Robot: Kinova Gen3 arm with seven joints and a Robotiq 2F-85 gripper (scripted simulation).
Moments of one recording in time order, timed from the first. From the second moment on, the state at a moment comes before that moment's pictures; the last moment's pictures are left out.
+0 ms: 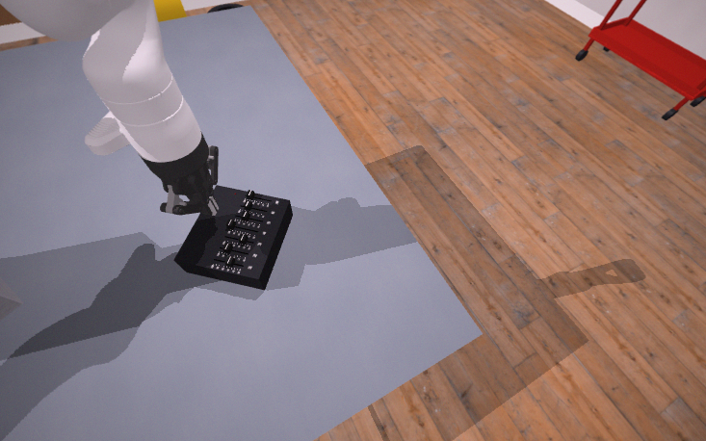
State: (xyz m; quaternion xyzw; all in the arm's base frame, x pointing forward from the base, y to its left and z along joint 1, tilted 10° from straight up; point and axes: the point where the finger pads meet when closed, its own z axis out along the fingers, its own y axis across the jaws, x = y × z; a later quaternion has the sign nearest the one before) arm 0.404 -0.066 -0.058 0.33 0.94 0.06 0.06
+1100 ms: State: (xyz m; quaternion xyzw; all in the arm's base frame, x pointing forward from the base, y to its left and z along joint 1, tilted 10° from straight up) arm 0.405 -0.065 -0.061 0.33 0.94 0.06 0.06
